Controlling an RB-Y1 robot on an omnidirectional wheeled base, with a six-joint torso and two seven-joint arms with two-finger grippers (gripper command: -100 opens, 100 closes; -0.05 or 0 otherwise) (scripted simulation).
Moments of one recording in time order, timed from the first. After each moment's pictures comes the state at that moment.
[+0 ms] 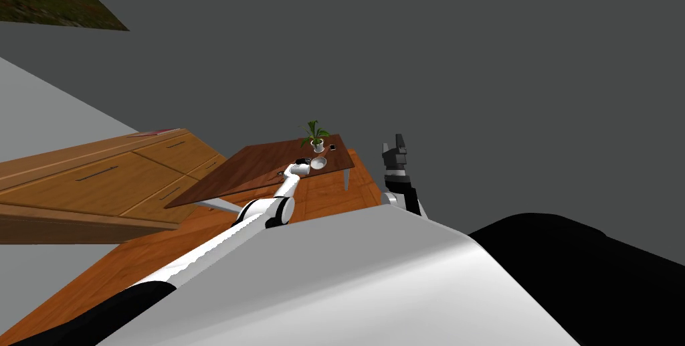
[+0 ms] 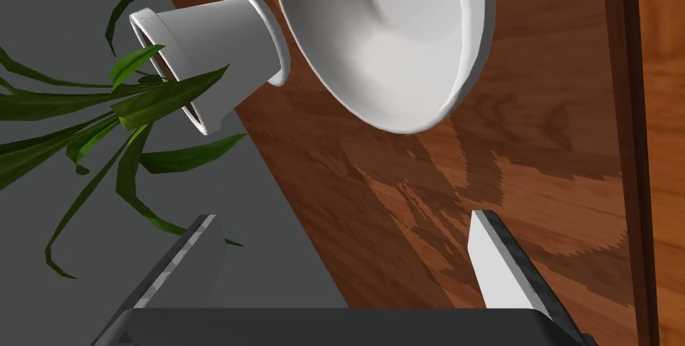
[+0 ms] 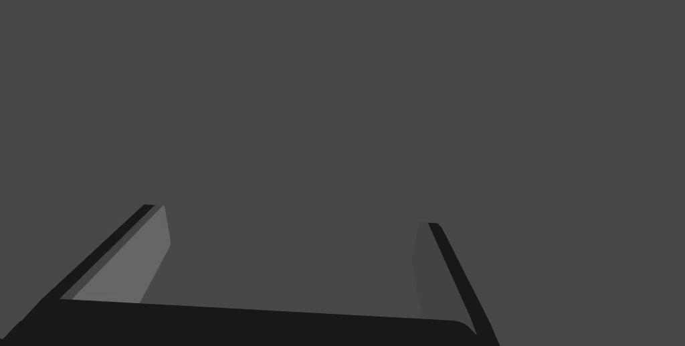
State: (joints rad) left arm -0.69 0.15 0.10 -0.72 -0.08 0.48 -0.09; right arm 0.52 0.01 0.01 -2.31 -0.11 -0.38 0.08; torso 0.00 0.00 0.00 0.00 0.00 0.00
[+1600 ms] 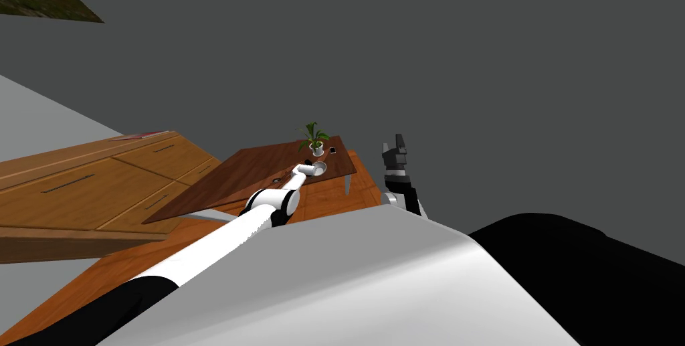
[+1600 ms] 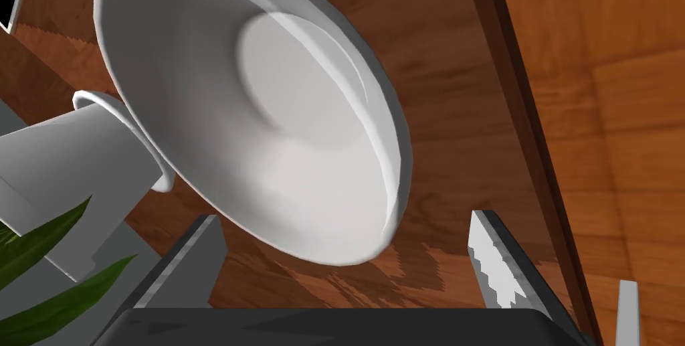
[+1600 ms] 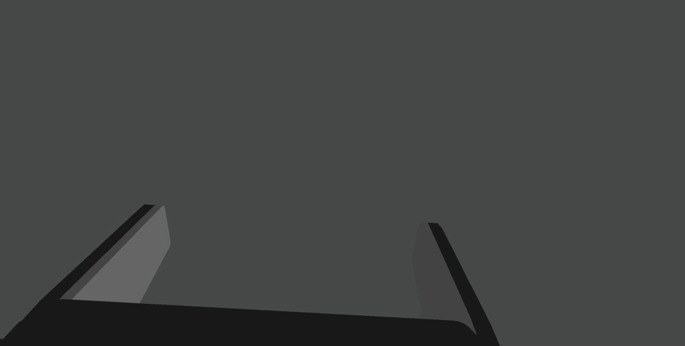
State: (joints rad) left arm -0.81 0.10 0.05 -0.45 -0.09 0.68 -0.08; right arm 0.52 0.01 0.01 -2.31 -0.11 -0.38 0.08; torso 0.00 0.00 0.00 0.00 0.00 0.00
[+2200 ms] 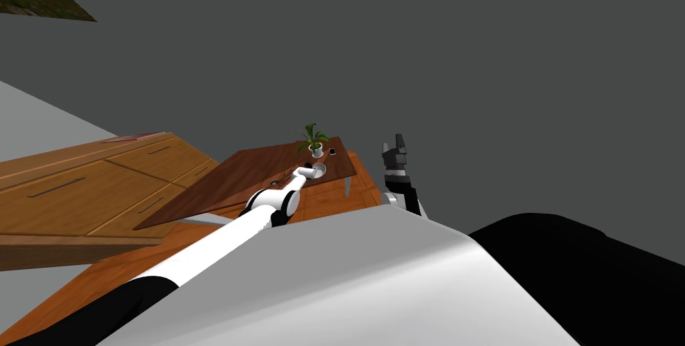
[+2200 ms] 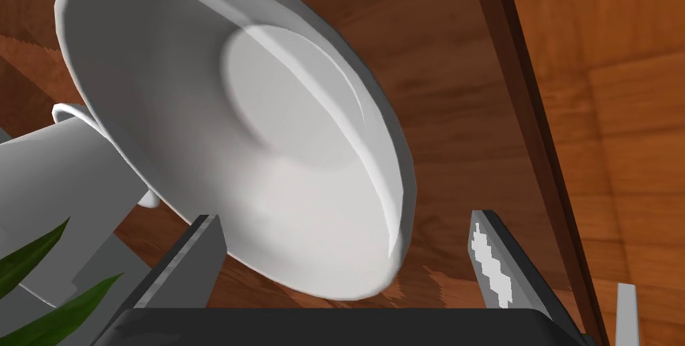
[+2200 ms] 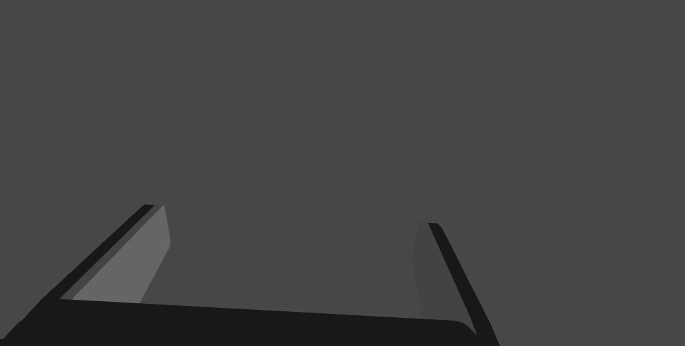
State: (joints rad) left arm -0.80 0.10 0.04 -0.38 -0.09 0.63 -0.07; right arm 0.52 0.01 0.01 -2.31 -0.11 -0.38 0.08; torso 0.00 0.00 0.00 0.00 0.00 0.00
